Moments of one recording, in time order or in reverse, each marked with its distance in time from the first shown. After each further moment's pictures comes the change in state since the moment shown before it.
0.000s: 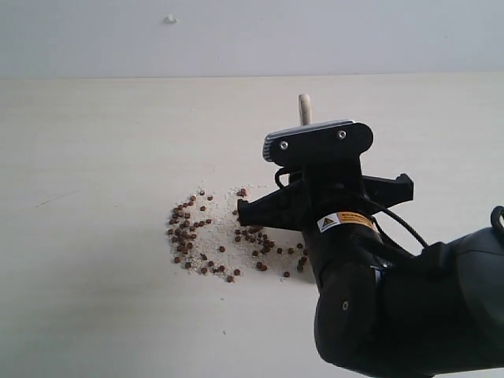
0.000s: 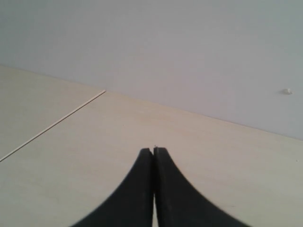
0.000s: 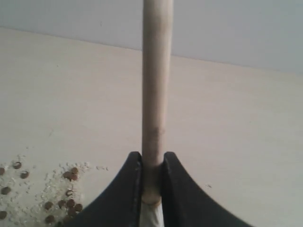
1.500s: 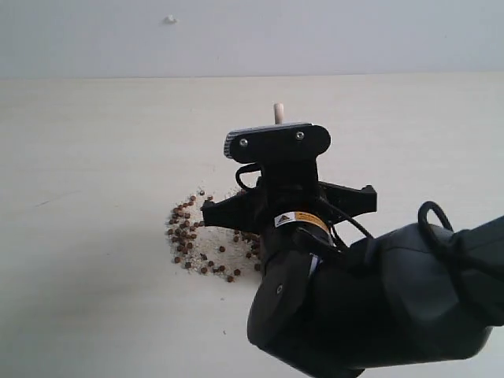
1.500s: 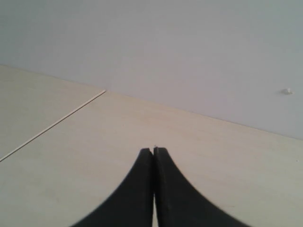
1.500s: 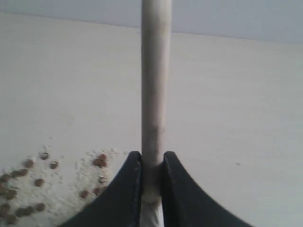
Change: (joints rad) left arm 0.000 0.000 0.000 0.000 0.000 0.000; right arm 0.057 0.080 -0.160 0.189 0.036 -0.081
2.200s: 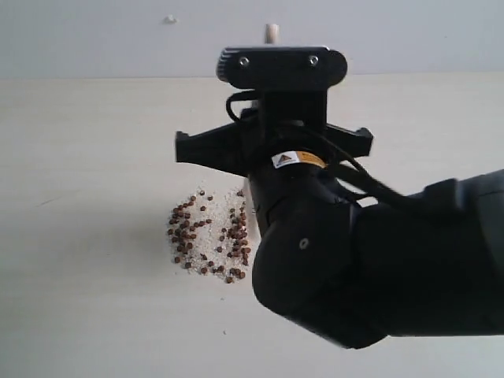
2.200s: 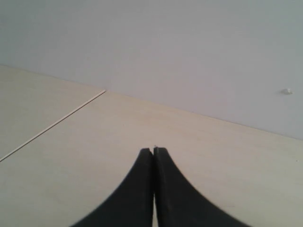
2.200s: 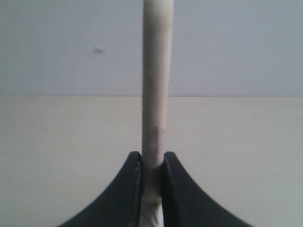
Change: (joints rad) left arm 0.000 0.000 0.000 0.000 0.000 0.000; right arm 0.000 -0.164 -0.058 -0.118 0.000 -0.025
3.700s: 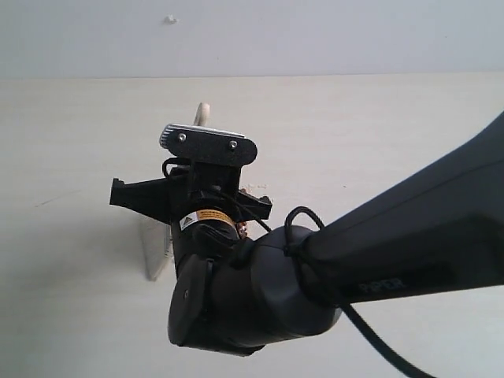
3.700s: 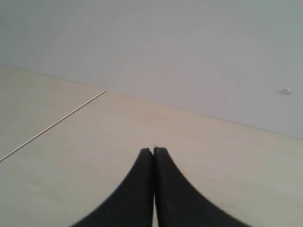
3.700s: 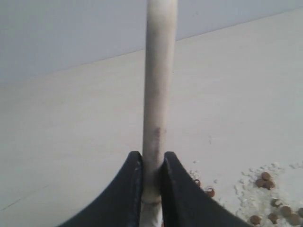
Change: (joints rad) left arm 0.000 0.000 0.000 0.000 0.000 0.000; right arm 0.000 0.386 -0.195 -0.148 0.059 0.479
